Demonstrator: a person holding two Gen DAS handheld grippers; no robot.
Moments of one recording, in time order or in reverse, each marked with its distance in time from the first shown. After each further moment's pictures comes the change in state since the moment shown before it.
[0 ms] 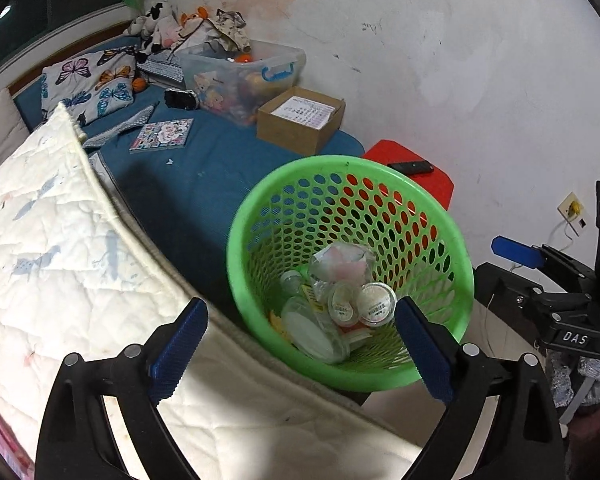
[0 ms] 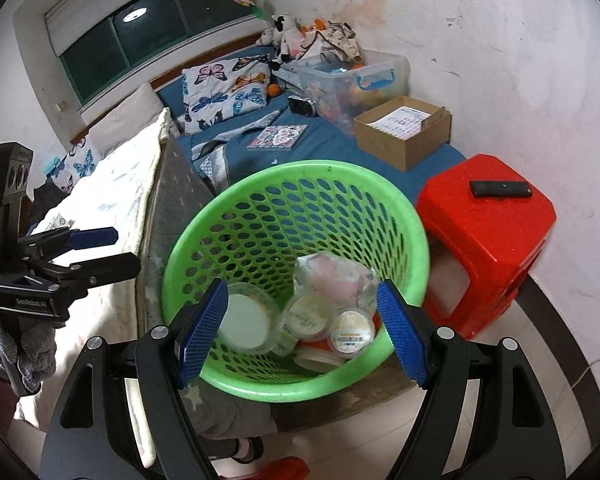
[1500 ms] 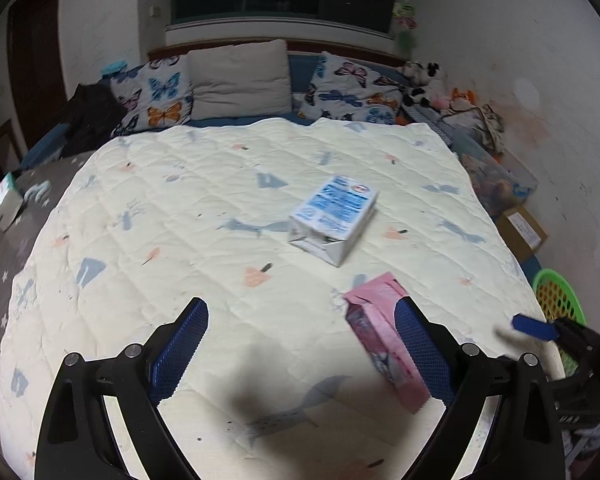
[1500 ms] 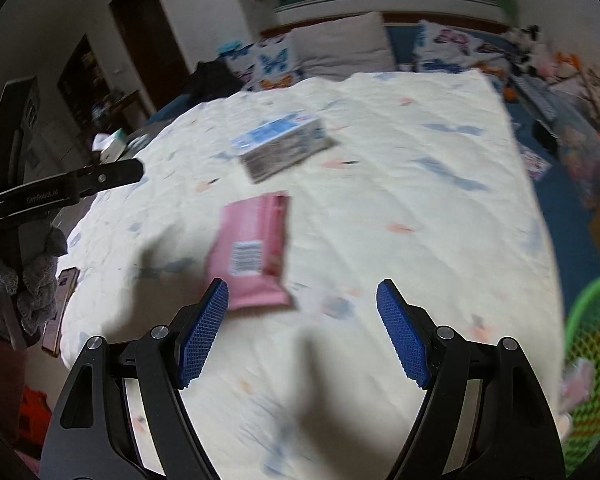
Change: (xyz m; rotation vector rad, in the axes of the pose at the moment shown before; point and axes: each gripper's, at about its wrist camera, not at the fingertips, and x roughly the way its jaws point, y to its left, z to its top) left arm -0.248 0.260 -0.182 -0.597 -0.200 0.539; right arm 0.085 0.361 -0.013 -0.527 0.191 0.494
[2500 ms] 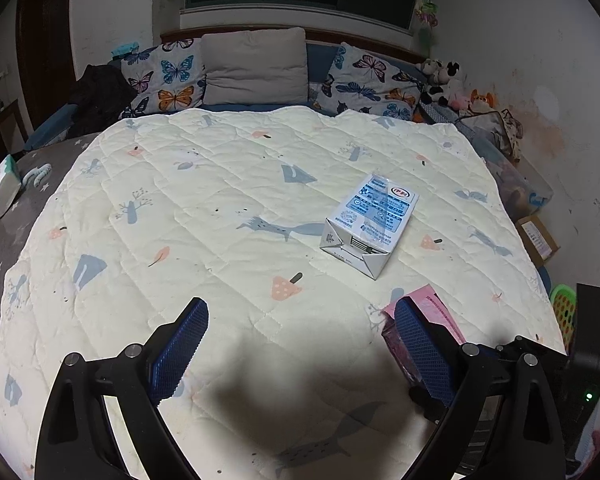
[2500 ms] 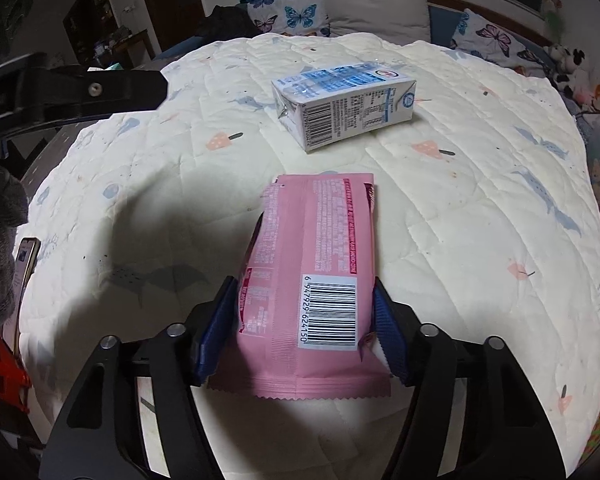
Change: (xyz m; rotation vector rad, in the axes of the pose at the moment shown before) left arm 0.038 0.022 0.015 -0.037 0.043 0.014; right arm 0.093 0.049 0.014 -0.142 0.146 -0.061
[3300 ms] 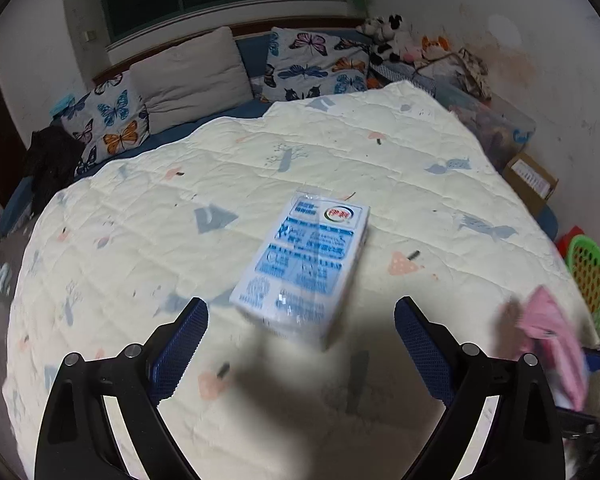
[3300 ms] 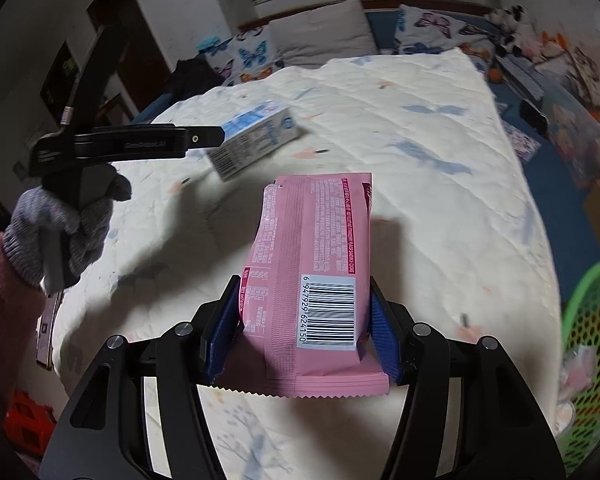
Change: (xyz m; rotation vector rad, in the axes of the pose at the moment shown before) left arm 0.074 -0.076 0.052 0.289 0.051 -0.009; right arm -0.085 -0.085 -0.045 0.224 -0.120 0.022
